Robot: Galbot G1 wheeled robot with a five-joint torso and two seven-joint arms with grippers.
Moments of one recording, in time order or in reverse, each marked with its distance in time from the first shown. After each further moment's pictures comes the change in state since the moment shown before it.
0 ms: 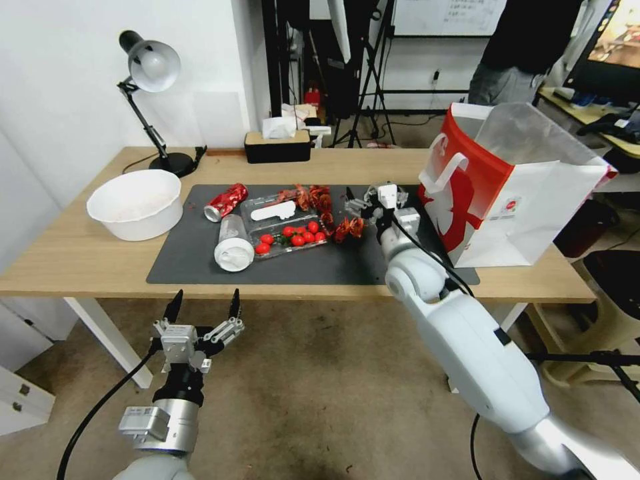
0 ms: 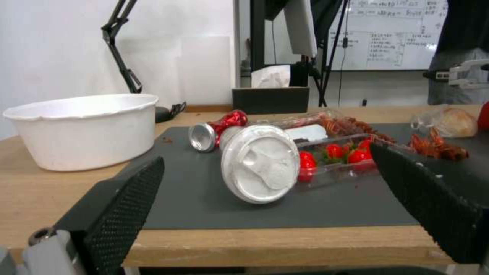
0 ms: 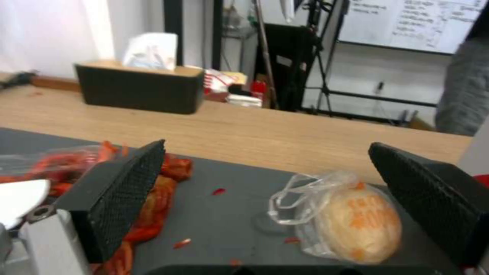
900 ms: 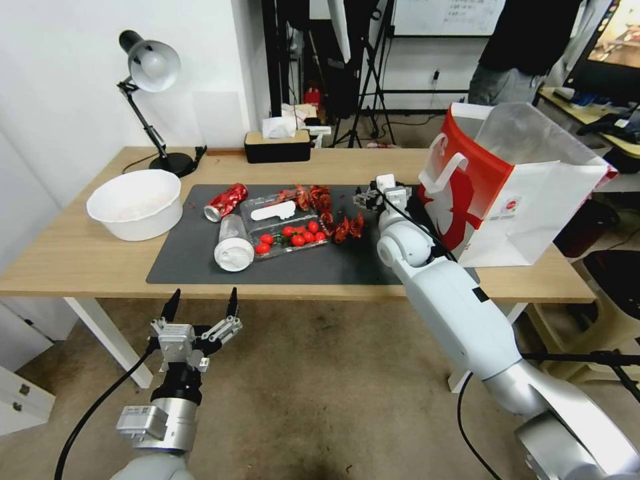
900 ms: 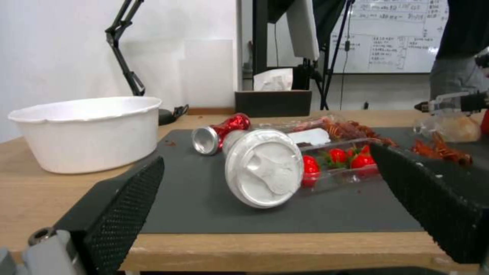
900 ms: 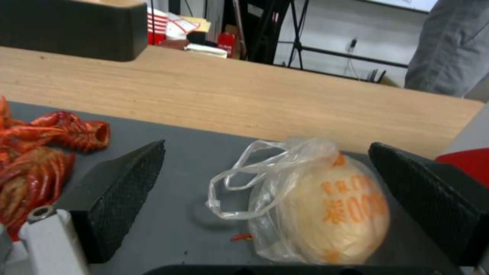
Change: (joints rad) left arm -0.002 0.001 -0.004 -0.001 -0.004 -0.001 -0.002; right arm 0.138 0.048 -0.016 -0.230 0.006 -0.086 0.028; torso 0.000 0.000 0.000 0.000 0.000
